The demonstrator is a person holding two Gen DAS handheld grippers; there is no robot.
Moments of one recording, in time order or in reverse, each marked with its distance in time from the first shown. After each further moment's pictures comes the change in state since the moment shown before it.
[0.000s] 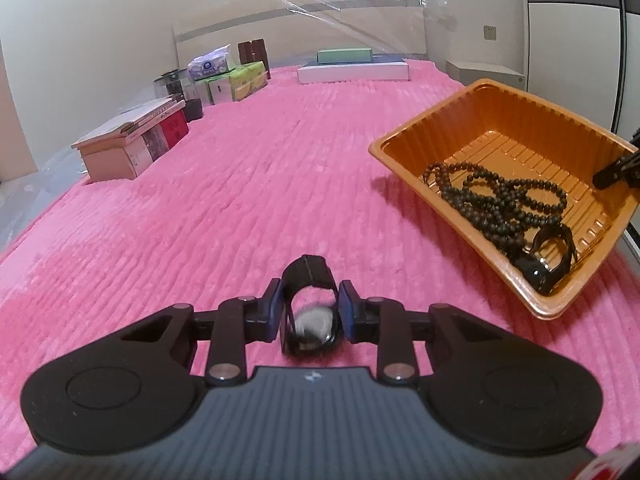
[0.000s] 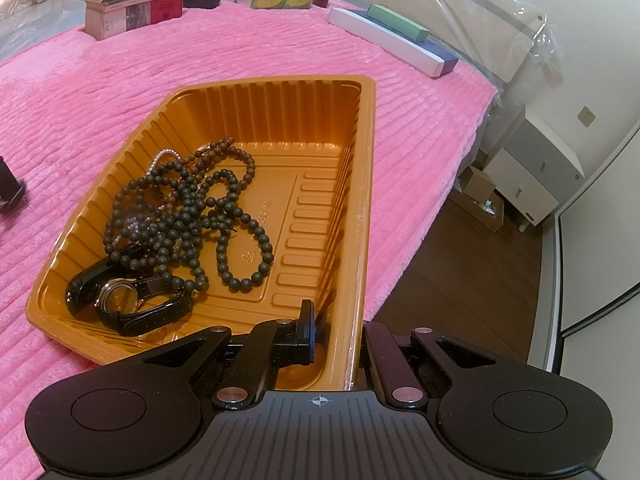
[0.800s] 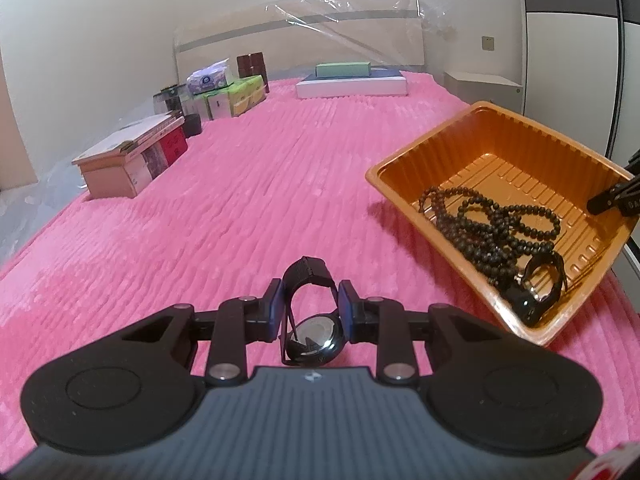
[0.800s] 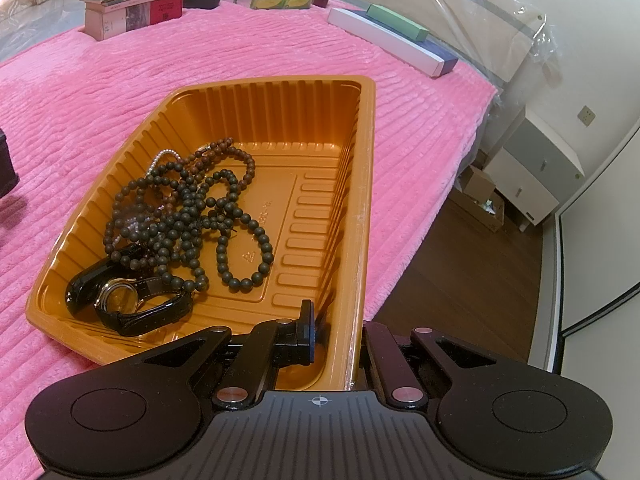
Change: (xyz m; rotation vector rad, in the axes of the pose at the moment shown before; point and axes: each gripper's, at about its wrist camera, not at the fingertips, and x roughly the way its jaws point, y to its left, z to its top) left arm -0.007 -0.003 0.021 0.001 -0.032 -0.006; right arm 0.000 0.000 0.000 0.001 -0.001 0.001
